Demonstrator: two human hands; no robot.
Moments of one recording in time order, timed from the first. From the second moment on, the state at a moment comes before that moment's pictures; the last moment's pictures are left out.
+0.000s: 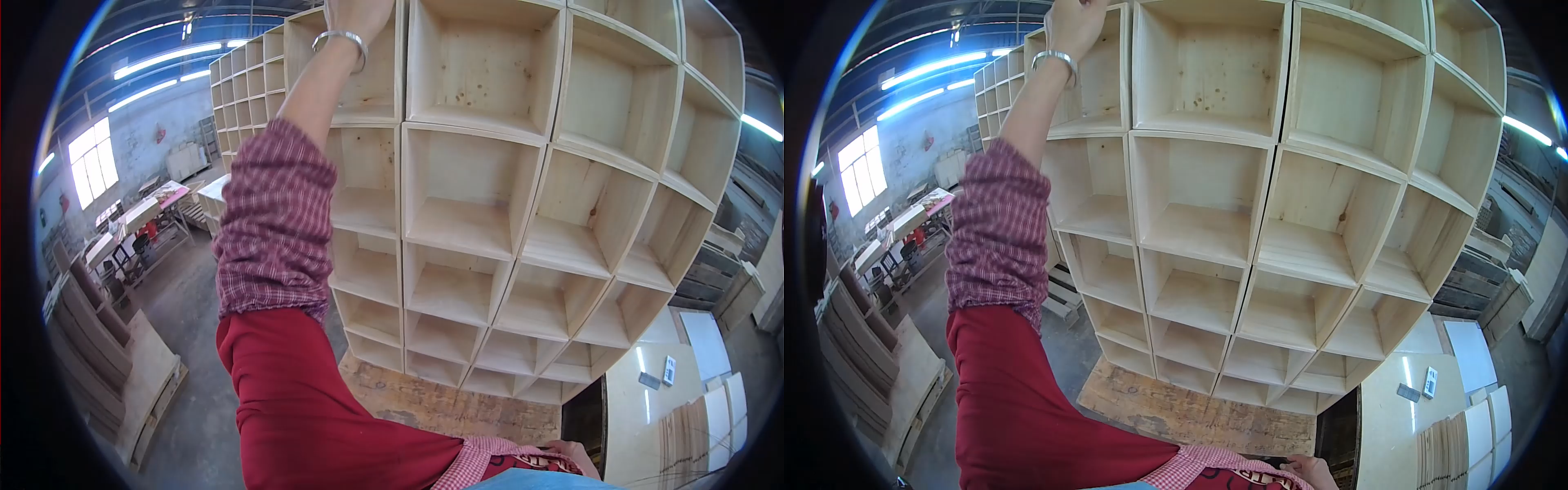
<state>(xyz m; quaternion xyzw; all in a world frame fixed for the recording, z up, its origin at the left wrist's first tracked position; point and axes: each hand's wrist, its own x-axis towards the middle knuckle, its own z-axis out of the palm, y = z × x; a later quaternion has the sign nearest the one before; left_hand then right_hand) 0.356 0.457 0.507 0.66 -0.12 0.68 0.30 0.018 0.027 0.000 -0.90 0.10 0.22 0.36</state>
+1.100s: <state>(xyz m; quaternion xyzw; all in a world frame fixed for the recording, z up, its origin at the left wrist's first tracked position) 0.378 0.356 0.523 0.45 -0.30 0.20 0.82 0.015 0.049 0.000 -0.93 0.08 0.22 0.28</state>
